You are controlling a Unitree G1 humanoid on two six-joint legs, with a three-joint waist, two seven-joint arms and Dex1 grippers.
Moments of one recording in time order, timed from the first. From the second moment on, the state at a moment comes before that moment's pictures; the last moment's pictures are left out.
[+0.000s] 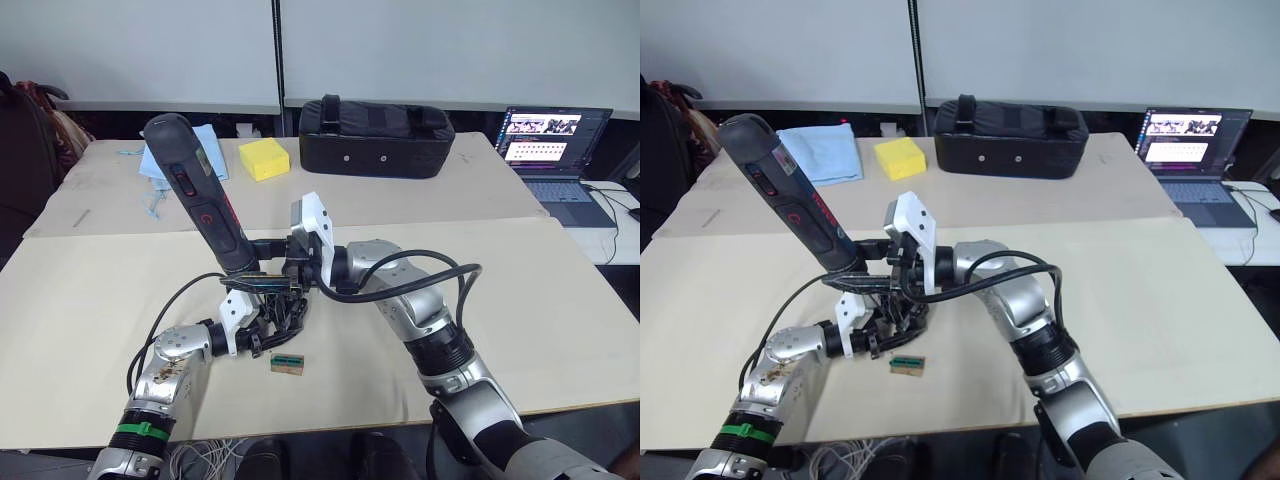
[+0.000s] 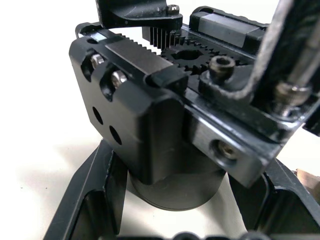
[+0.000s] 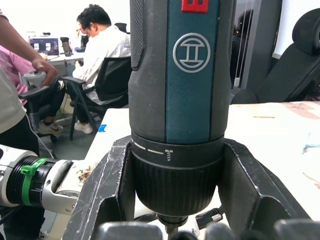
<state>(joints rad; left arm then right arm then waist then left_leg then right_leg) -0.22 0.46 -0.08 0.17 -0.26 0.03 -1.03 -0.79 -0.08 0.30 0.03 0.40 0.41 0.98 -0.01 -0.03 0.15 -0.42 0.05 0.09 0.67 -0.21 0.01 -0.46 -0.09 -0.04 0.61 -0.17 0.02</state>
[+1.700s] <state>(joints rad) -0.20 0.46 -0.08 0.16 -0.28 0.07 -1.00 -0.69 -0.07 0.35 0.03 0.37 0.28 0.95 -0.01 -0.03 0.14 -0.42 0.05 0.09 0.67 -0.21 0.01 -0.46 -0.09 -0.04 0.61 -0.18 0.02</state>
